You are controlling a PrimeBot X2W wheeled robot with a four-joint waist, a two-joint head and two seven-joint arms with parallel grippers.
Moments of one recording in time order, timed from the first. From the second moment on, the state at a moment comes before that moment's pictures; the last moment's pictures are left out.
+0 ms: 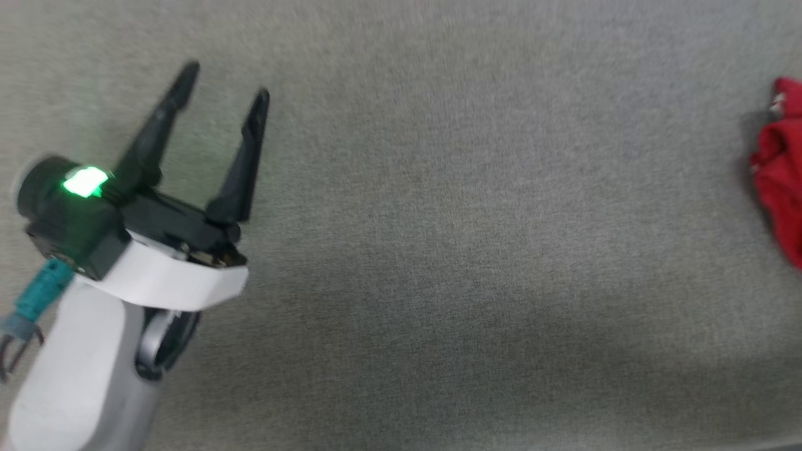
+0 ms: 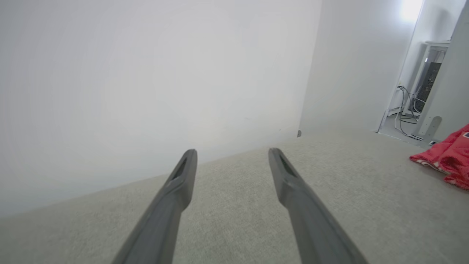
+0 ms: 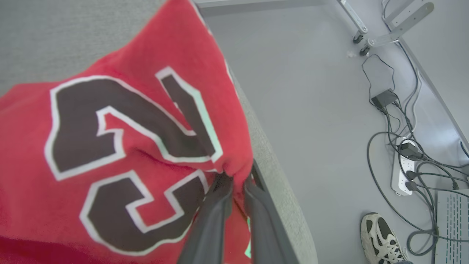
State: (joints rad) left arm -0.45 0.40 -0.27 -0.06 -0.36 -0.13 -0.26; right arm -0.48 -0.51 -0.53 0.32 0.24 0.13 0.56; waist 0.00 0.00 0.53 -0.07
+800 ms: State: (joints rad) left arm -0.42 0.41 -0.23 -0.03 -0.36 -0.13 -0.26; right arm -0.71 -0.46 -0.49 0.60 -0.06 0.13 0.32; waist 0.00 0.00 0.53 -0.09
